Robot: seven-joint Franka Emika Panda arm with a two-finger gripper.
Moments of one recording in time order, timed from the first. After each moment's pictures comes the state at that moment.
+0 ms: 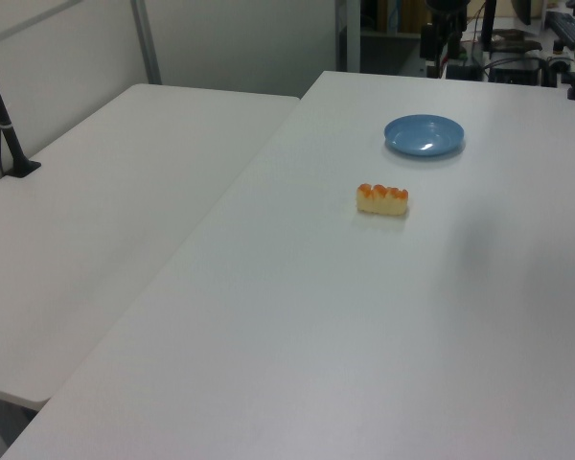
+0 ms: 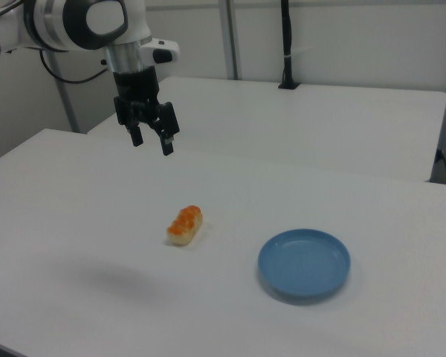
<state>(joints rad) 0.02 0.05 -0.09 -1.58 -0.06 1.59 0.10</state>
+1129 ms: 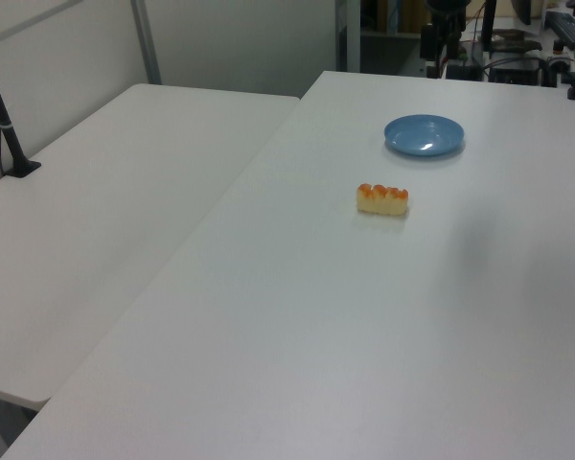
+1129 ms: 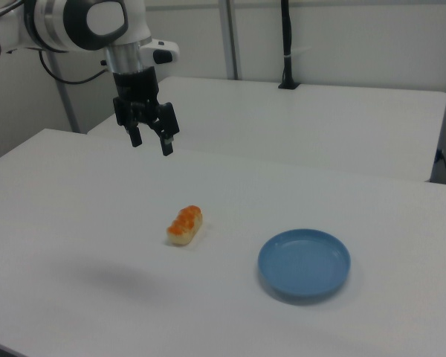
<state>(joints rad) 0.03 0.06 -0.09 -1.58 -0.06 1.59 0.08</state>
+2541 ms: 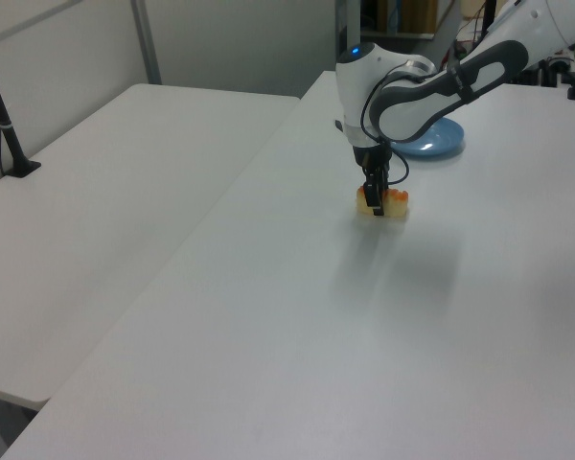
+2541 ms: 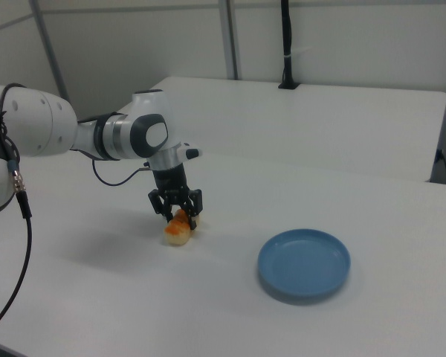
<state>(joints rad) 0.12 0.53 -0.08 -1.60 -0.13 2.01 -0.05</state>
